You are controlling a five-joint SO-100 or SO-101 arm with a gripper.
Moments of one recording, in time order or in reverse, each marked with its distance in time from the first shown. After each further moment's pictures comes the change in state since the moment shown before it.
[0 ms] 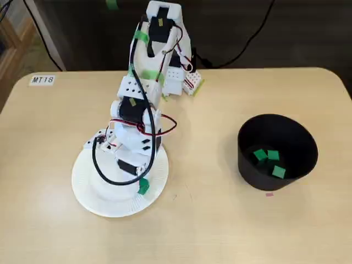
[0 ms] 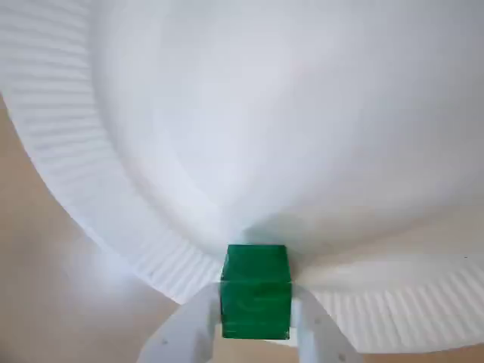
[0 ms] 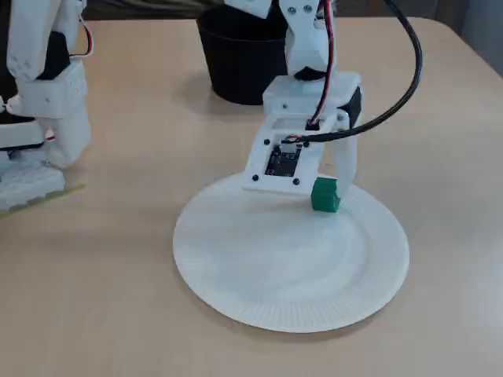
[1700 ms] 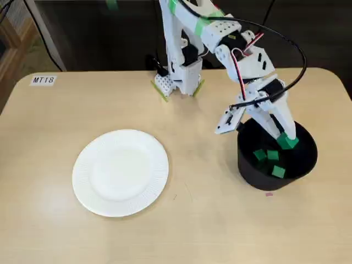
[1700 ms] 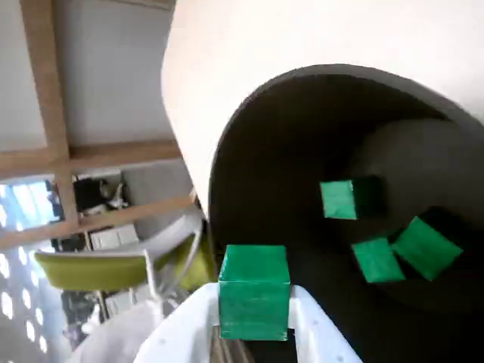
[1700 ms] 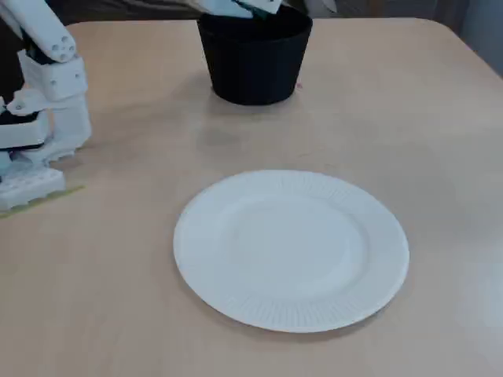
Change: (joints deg) arm -54.2 46.8 48.6 -41.8 -19.2
